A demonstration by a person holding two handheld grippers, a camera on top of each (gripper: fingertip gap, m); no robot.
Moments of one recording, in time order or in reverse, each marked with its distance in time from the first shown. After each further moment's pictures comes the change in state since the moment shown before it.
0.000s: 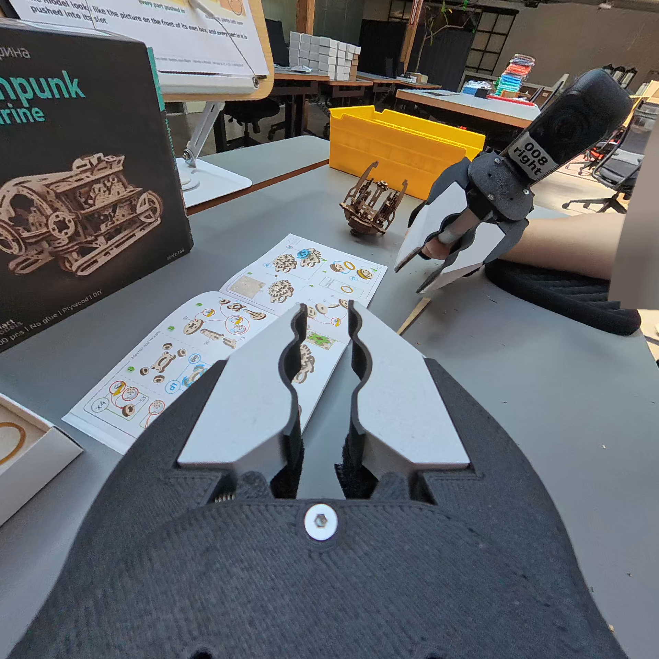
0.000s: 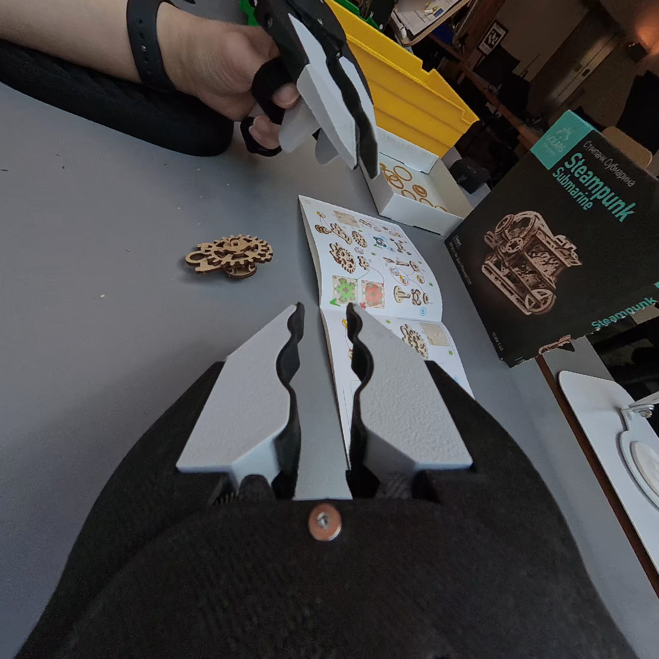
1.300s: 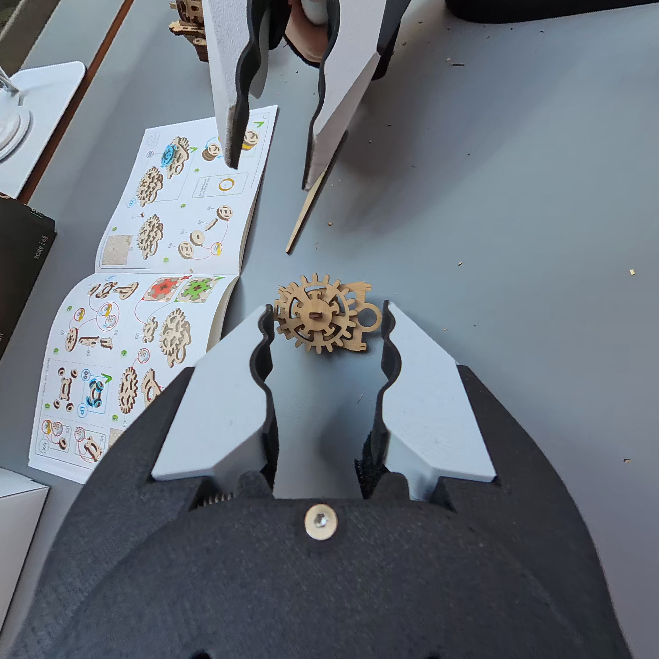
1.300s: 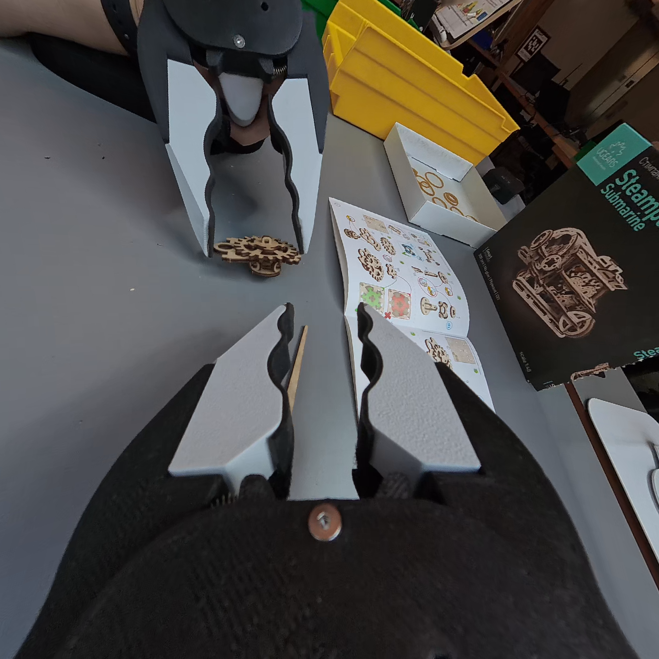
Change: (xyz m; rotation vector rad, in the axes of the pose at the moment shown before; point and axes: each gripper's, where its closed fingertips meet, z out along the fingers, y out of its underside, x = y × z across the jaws) left arm 0.078 0.087 0.018 -0.485 0.049 0.486; right arm -0.017 -0.002 0.007 0.002 -0.079 -0.040
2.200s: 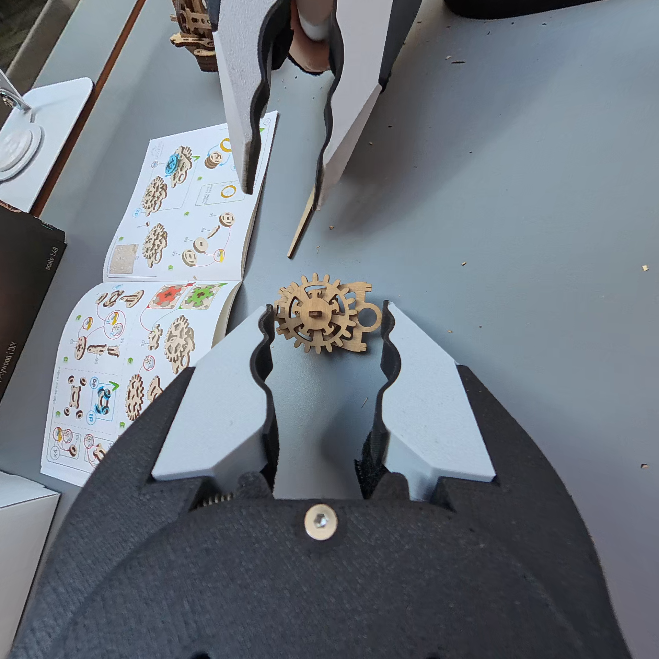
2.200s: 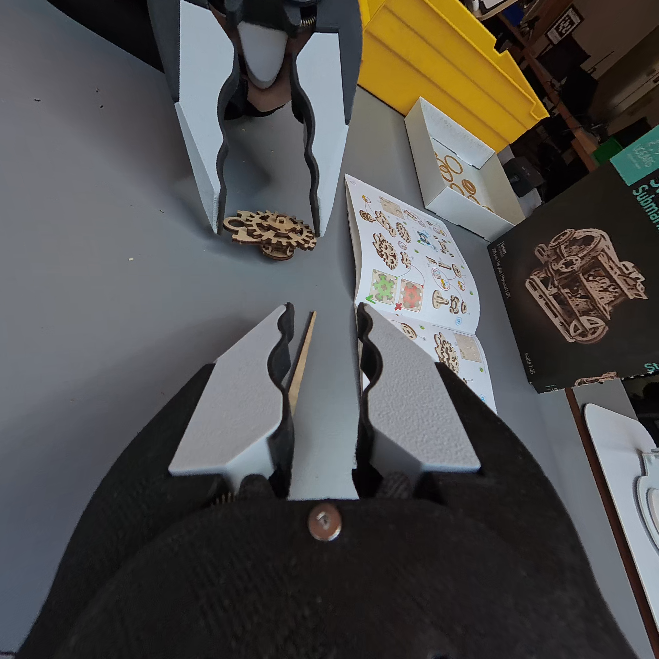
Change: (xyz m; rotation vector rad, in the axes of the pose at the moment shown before) left arm 0.000 -0.001 0.002 0.009 -0.012 0.031; right arm -0.009 0.012 0.005 -0.067 -0.027 -0.074
